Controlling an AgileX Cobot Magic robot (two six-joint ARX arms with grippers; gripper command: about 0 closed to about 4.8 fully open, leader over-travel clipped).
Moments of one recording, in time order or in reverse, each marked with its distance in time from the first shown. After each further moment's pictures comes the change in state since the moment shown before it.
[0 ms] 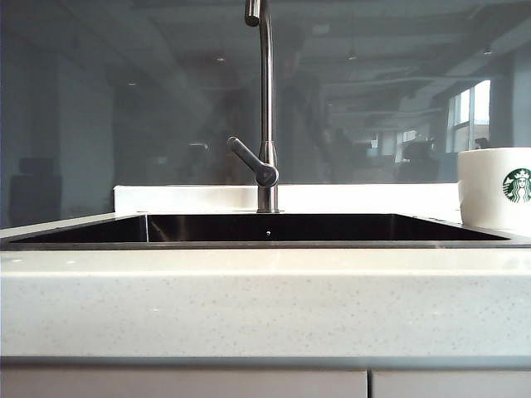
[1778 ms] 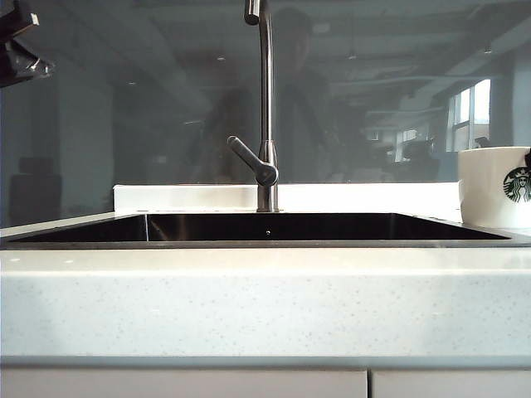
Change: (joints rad) left arm 0.000 1.193 0.399 0.919 0.356 -0.207; right arm -0.043 1.469 0.459 0.770 0.048 -0.093
